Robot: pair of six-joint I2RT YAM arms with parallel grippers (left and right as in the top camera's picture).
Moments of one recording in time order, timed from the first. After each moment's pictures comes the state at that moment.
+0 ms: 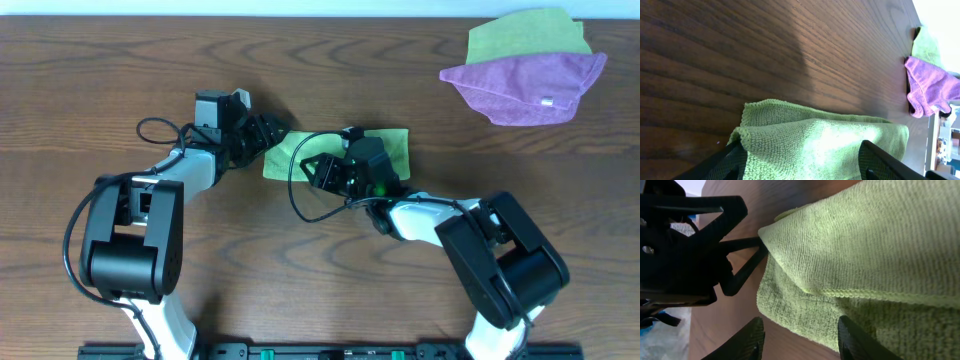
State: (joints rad) left arm -0.13 1.94 1.00 0.10 0.56 -0.70; right arm 0.56 1.92 0.79 0.54 -0.34 0.95
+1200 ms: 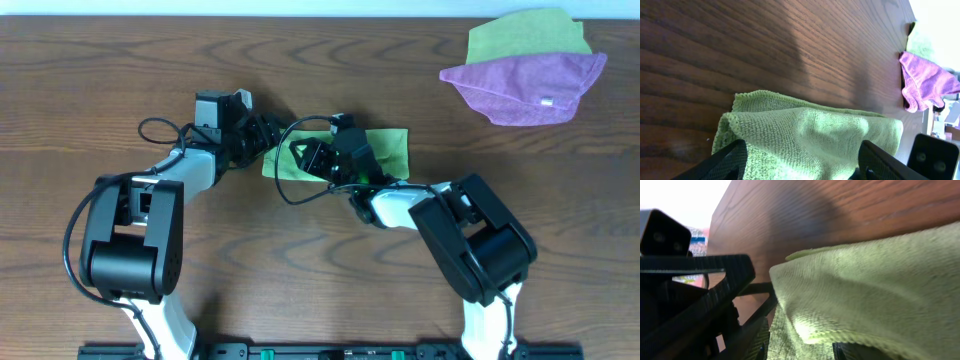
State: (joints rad) left arm -0.13 1.94 1.00 0.10 0.59 -0.70; right arm 0.59 2.07 0.93 0.64 -0.24 1.01
